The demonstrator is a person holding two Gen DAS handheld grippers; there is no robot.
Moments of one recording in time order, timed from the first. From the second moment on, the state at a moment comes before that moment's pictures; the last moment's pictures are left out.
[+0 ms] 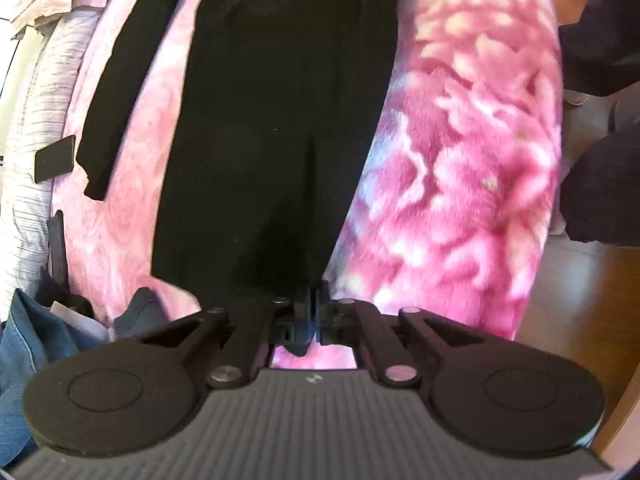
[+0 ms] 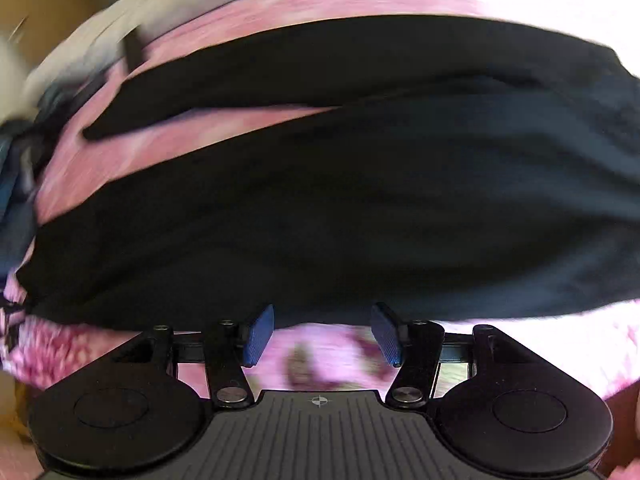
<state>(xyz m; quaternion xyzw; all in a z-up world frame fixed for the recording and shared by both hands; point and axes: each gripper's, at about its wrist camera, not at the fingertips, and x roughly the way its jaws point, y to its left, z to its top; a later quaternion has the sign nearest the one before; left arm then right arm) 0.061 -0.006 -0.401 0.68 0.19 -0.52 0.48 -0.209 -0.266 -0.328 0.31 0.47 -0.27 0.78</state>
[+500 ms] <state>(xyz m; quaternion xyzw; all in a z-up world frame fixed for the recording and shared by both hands) 0.064 0.020 -0.364 0.65 0.28 -0.53 0.46 -0.178 -0.263 -0.319 0.36 0.49 -0.28 0.75</state>
